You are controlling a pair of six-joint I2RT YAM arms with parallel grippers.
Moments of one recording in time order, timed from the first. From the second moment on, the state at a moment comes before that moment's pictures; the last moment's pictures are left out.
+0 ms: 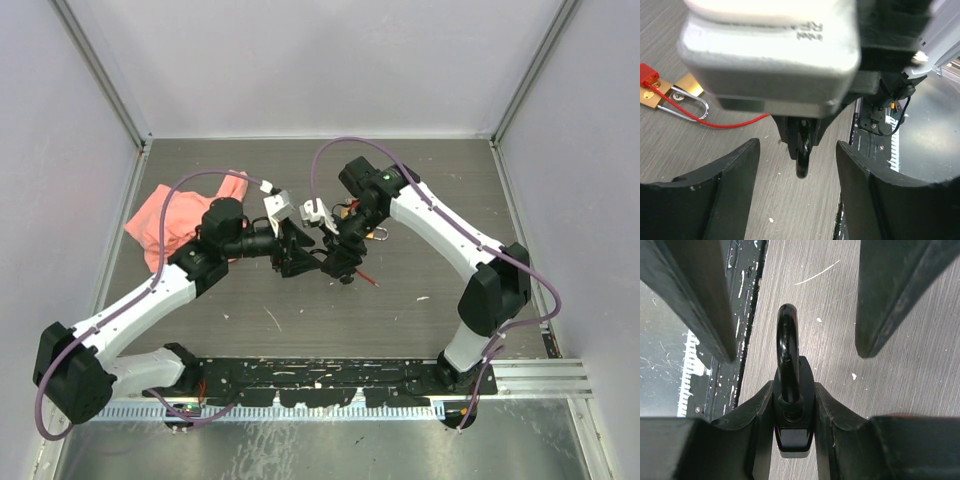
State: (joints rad) left arm -0.63 1.12 0.84 0.06 0.72 -0.15; right arm 0.61 1.68 1.59 -1.25 -0.83 -0.96
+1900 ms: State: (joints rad) left arm -0.55 0.95 0.72 0.54 0.53 -0.53; right arm 0.34 1.35 1.26 0.33 -1.33 0.41
